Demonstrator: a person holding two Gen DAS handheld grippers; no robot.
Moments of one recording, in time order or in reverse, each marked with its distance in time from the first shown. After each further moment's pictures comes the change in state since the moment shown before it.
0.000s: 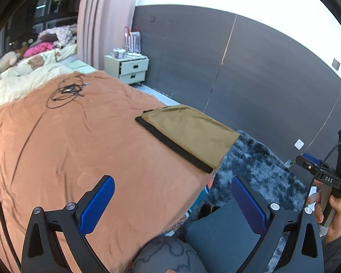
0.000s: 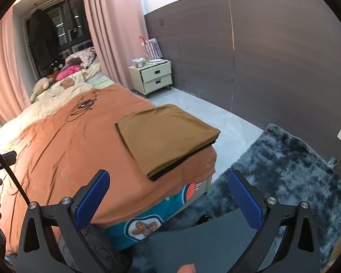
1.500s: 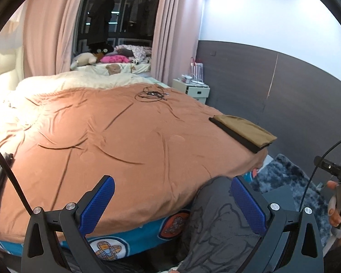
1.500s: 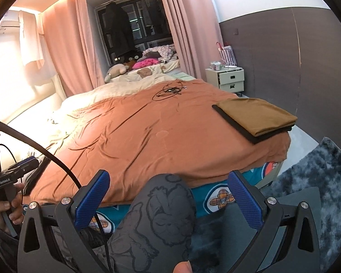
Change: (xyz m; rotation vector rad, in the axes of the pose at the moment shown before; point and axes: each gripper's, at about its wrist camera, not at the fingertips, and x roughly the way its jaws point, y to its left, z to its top) left arm -0.217 0.058 -0.230 -0.158 -0.234 0.331; right arm -0.078 0.054 -0.131 -0.163 -0.047 0.362
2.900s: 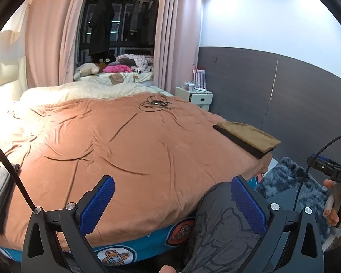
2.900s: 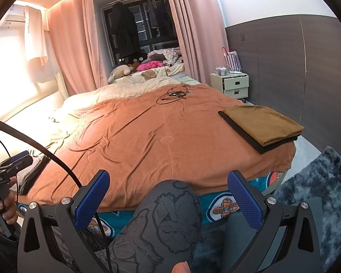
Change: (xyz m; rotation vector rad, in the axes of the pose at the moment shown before) left arm -0.015 -0.001 0.006 0.023 -0.047 0.026; right arm 0.015 0.044 -0.017 -0.043 -0.026 -0.005
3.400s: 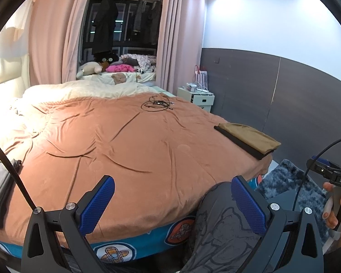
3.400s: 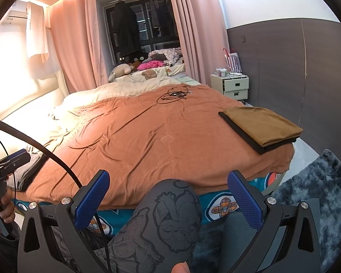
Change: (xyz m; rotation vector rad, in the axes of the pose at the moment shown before) left arm -0.007 0.005 -0.002 -0.017 -0.001 0.009; right arm -0.002 0.002 0.000 -0.014 0.001 -0.003
